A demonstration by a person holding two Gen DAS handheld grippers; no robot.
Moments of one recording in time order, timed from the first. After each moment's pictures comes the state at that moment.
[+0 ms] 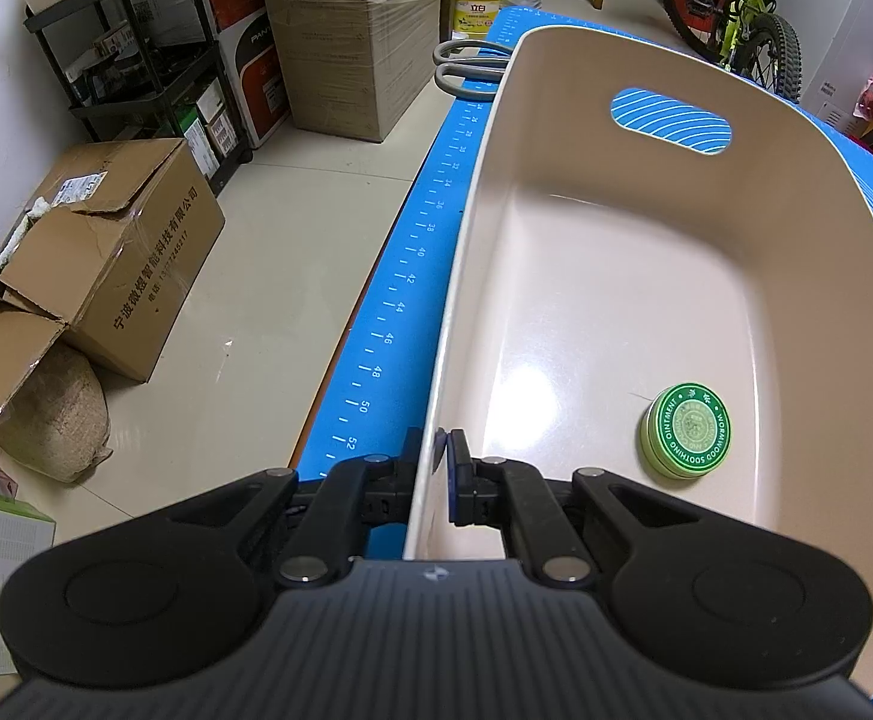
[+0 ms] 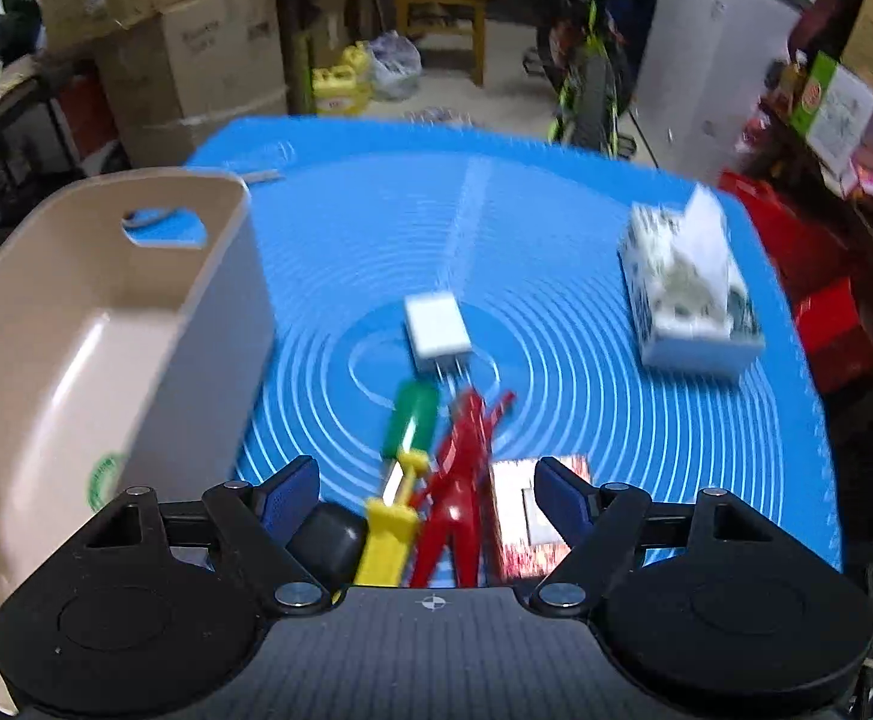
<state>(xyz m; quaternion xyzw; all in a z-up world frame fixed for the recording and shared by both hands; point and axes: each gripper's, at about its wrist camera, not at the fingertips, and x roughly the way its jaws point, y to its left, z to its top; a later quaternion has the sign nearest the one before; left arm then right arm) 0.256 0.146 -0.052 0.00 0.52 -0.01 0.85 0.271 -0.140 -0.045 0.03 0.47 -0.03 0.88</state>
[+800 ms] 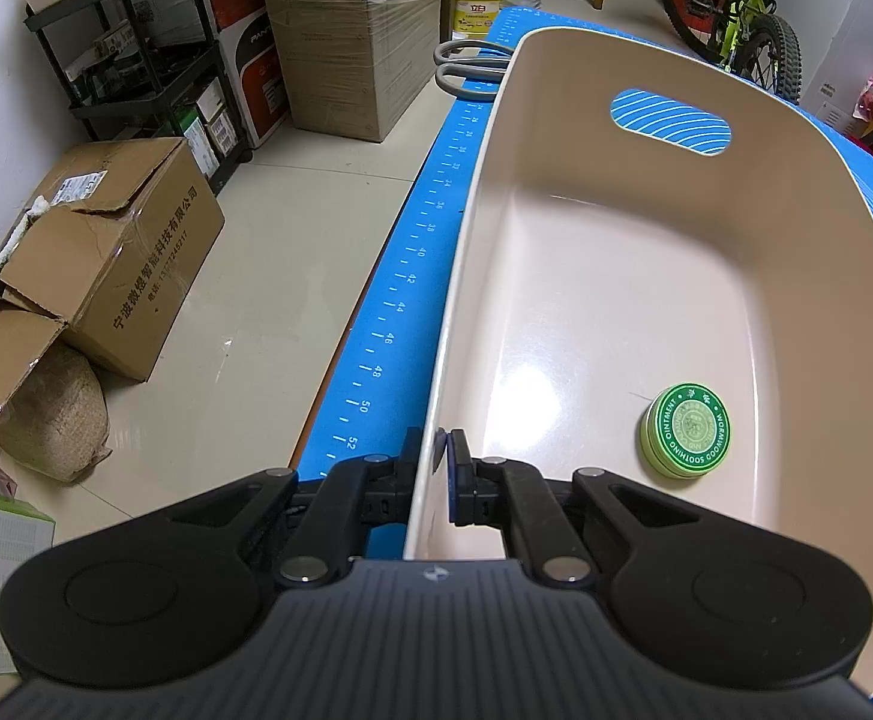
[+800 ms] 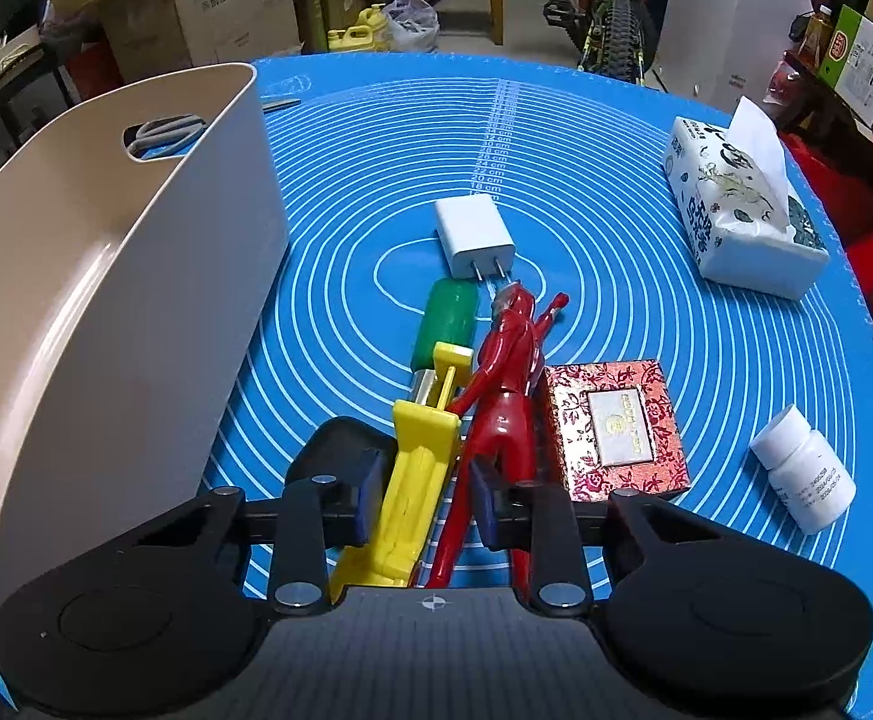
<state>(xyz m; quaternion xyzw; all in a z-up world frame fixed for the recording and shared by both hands) 0.257 0.145 -0.052 0.00 0.52 -0.01 0.85 0.265 -0.127 -0.099 0.04 0.49 -0.01 0.87</state>
